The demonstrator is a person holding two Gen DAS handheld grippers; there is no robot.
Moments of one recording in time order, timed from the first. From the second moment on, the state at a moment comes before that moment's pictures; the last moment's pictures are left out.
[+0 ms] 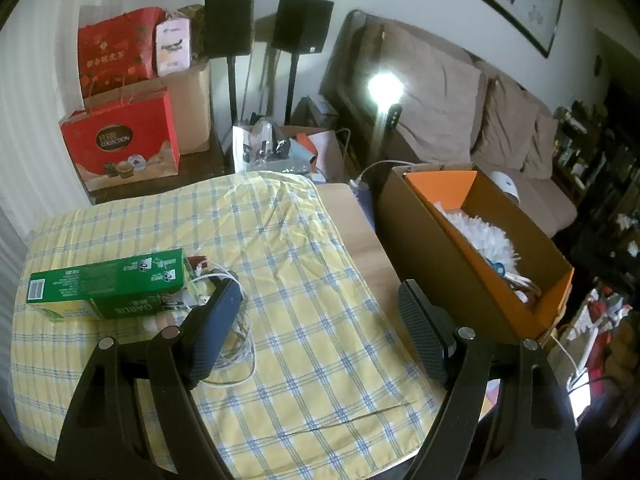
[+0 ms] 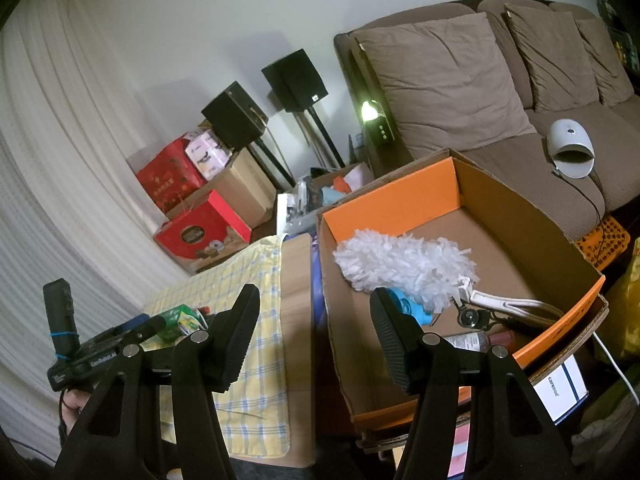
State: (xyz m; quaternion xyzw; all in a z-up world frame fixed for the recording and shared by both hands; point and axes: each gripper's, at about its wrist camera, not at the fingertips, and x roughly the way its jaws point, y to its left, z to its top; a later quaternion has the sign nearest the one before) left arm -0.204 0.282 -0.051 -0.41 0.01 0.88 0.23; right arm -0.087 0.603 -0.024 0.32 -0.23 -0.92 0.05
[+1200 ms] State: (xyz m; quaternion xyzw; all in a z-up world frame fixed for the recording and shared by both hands) left arm -0.214 0.274 -0.059 -0.44 0.00 0.87 0.22; right arm -0.088 0.607 -0.027 0.32 -0.23 -0.92 0.05
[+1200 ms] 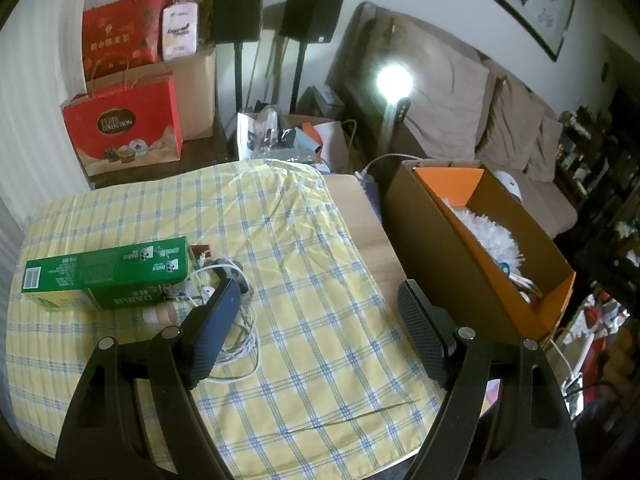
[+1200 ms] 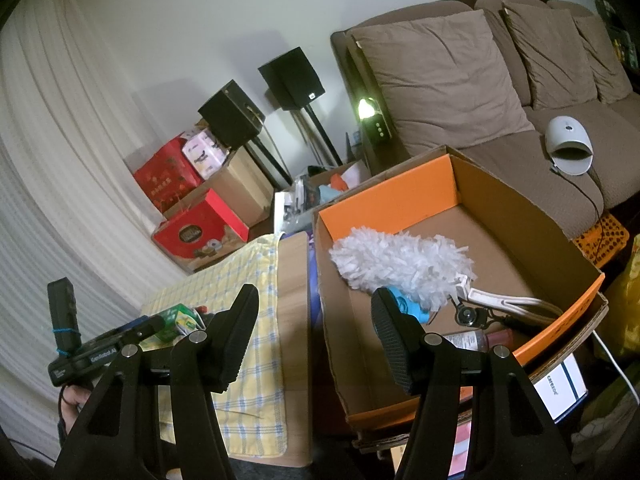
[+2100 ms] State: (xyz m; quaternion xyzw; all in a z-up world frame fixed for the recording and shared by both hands) left arm -0.218 0.267 -0.065 -0.44 -0.02 0.87 0.22; right arm -0.087 0.606 -0.032 0.32 -0.23 -0.92 0.05
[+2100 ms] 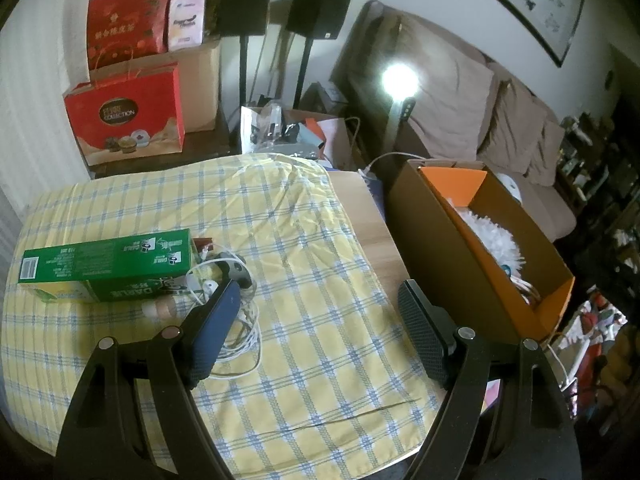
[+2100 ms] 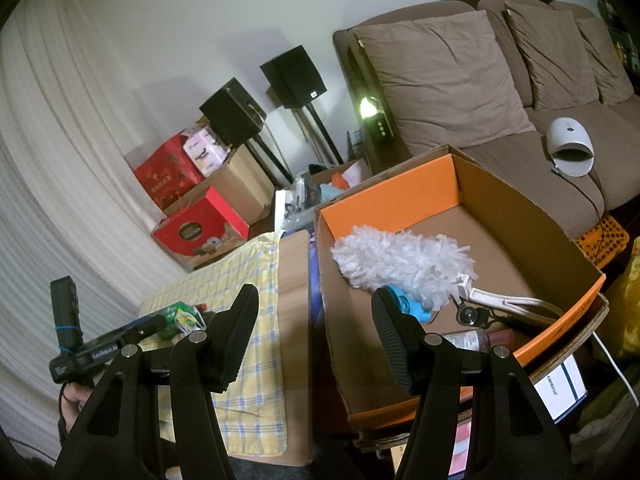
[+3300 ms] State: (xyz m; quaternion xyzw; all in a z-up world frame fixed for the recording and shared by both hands) left arm -0.219 0.263 -0.069 -0.45 -0.03 0.87 0.22; right arm -0.087 0.605 -0.033 0.32 -0.23 -0.92 0.05
